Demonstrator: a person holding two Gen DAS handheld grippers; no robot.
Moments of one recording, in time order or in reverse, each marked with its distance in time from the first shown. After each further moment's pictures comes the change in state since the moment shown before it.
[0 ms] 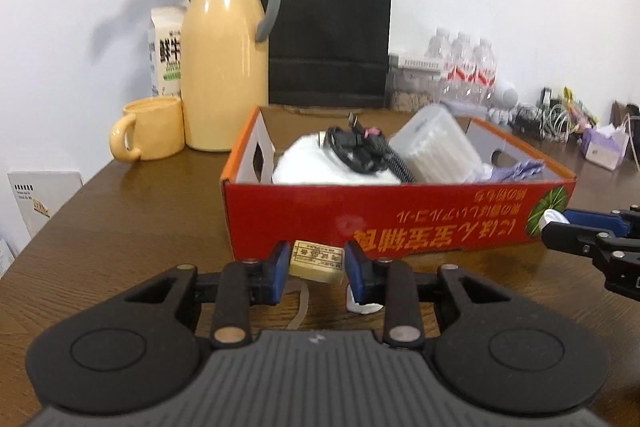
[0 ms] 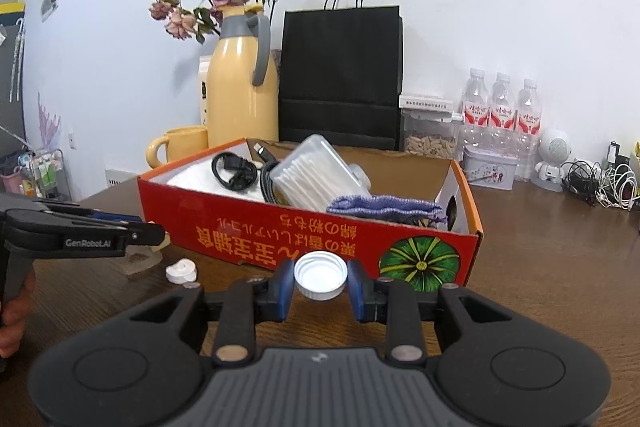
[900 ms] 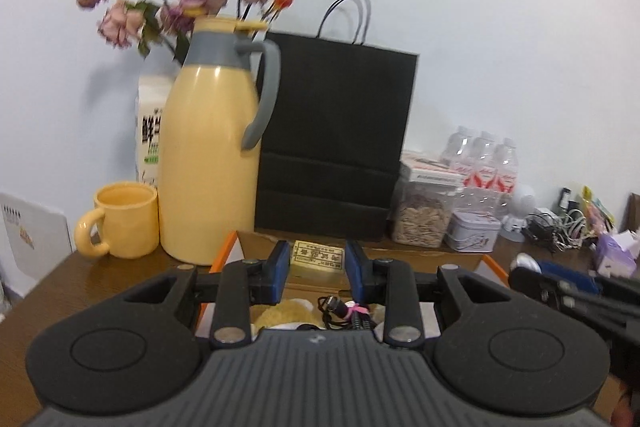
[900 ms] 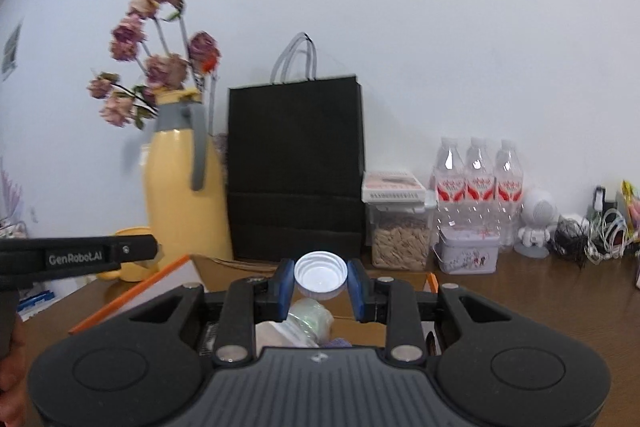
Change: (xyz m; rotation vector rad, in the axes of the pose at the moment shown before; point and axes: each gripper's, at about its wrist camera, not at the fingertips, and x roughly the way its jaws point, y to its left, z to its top) left arm 0.060 -0.014 0.105 -0.135 -0.149 0.022; right arm 0.065 -0.033 0.094 0.087 -0.153 -0.104
